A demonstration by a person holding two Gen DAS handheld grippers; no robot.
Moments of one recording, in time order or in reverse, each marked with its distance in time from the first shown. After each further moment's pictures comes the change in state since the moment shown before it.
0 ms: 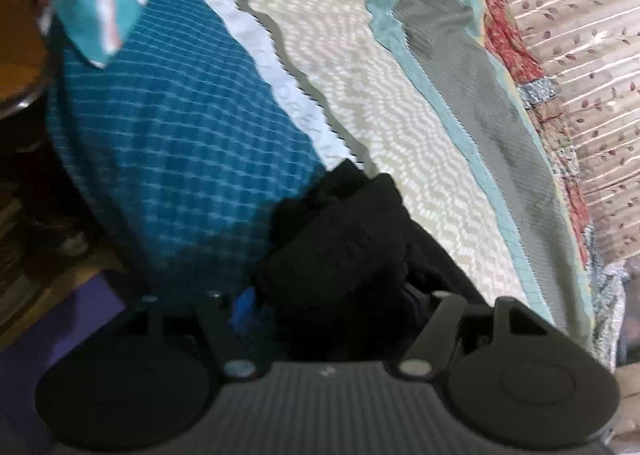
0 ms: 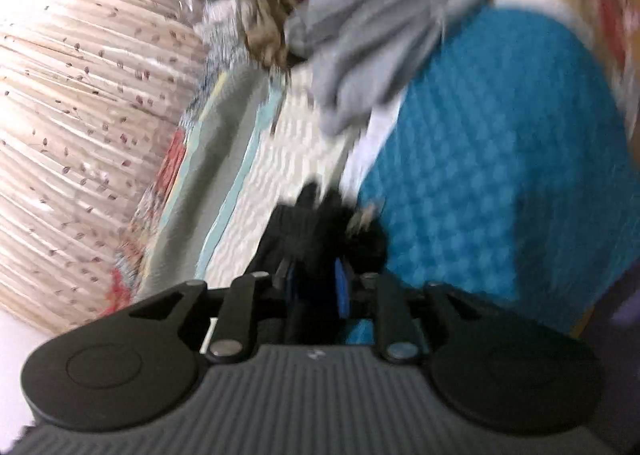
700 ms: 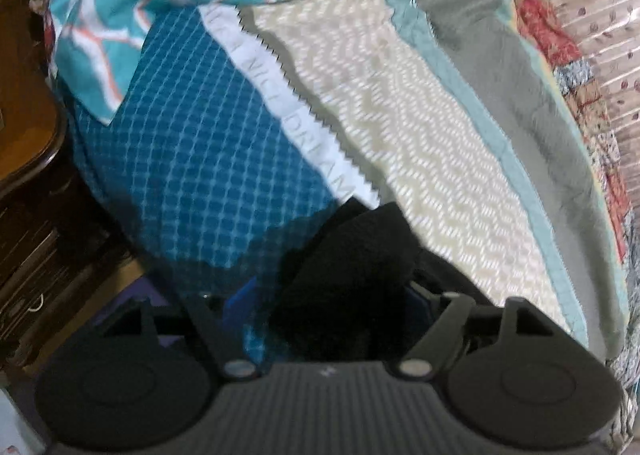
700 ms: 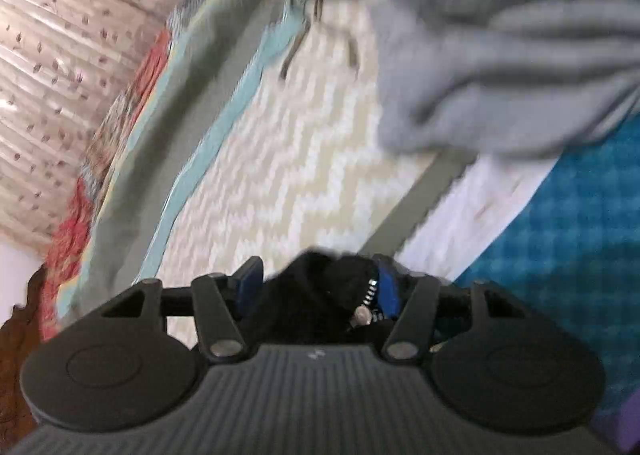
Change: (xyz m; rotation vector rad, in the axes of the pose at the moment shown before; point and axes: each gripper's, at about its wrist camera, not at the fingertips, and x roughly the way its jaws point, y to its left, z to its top) left arm 0.003 -0.026 0.057 0.029 0.103 0.146; right arm 0.115 0.051 0.043 -0.260 0.385 -0.059
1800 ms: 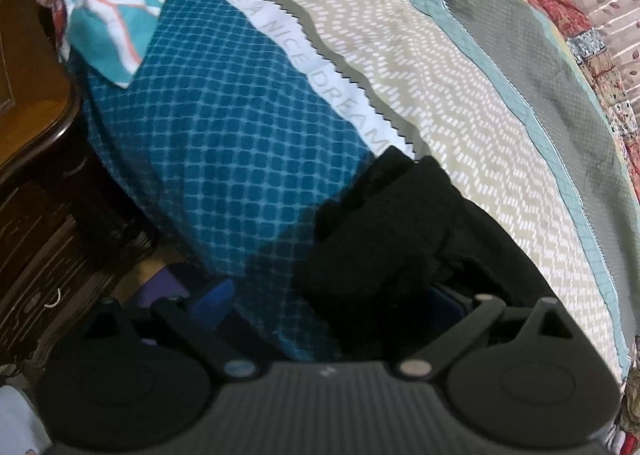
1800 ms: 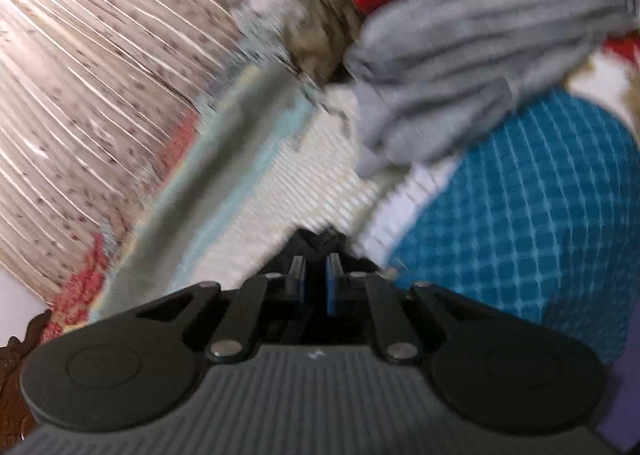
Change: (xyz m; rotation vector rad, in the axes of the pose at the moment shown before) left arm 0.013 0.016 -0.031 0.044 0.014 0.061; right arm -0.091 -0.007 -0.067 0.010 -0.388 0.055
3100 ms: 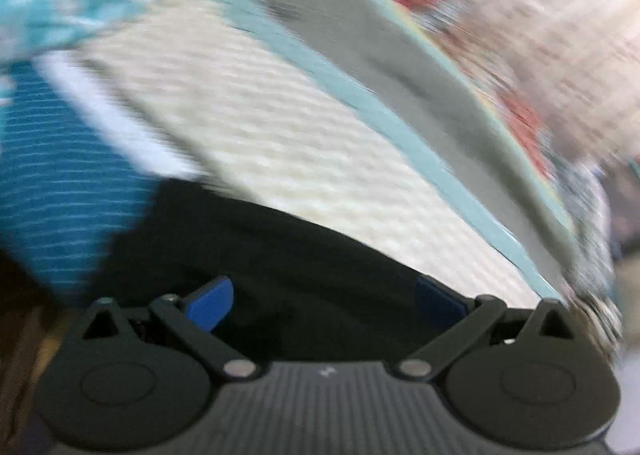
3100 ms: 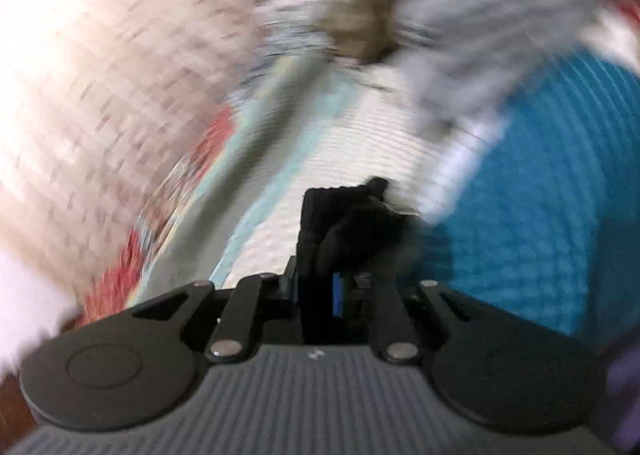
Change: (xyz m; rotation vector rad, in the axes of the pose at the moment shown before) left arm -0.040 -0.140 -0.024 0.278 -0.028 -0.309; right arm -0.006 0.057 -0.019 -0.117 0.053 0.125
